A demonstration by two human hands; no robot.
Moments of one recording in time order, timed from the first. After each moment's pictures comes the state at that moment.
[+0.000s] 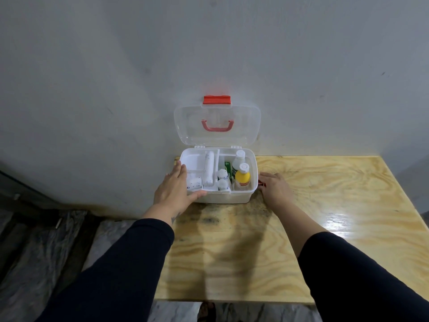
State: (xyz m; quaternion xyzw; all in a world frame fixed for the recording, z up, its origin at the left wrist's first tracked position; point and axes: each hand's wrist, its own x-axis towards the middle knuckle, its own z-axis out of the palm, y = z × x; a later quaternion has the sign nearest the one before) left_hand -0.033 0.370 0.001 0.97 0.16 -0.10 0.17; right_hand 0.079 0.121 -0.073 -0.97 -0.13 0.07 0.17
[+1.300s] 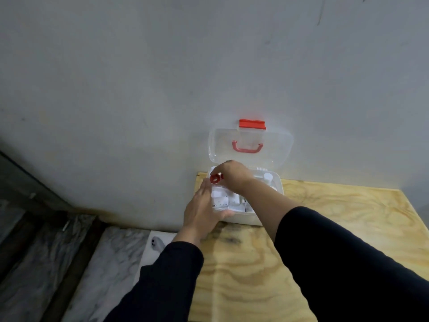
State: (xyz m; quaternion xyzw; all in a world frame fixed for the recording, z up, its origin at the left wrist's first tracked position) left_hand -0.041 0.375 -0.004 0.90 0.18 0.03 0.39; right_hand 0.087 0.297 0.029 -0.92 -0.35 0.12 0.14
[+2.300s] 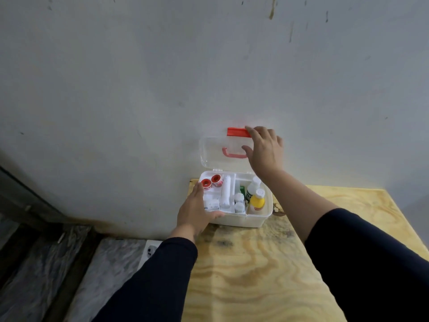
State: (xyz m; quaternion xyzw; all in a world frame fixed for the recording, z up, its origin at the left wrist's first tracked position) left_hand -0.030 0.374 -0.007 0.92 0.18 0.00 0.35; right_hand 0.113 0.232 0.087 -0.95 -0.20 -0.18 0.18
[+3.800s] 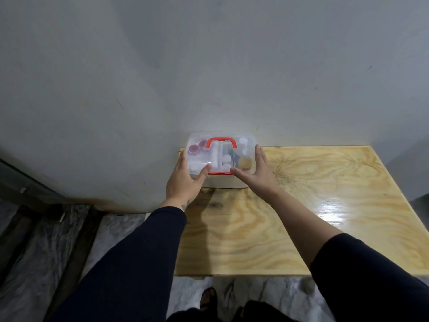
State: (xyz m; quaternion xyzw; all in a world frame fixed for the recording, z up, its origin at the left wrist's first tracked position) left_hand -0.050 0.360 -0.012 0.91 0.21 0.06 0.35; right_hand 0.014 0.162 0.001 -0.89 -0.10 0.11 0.43
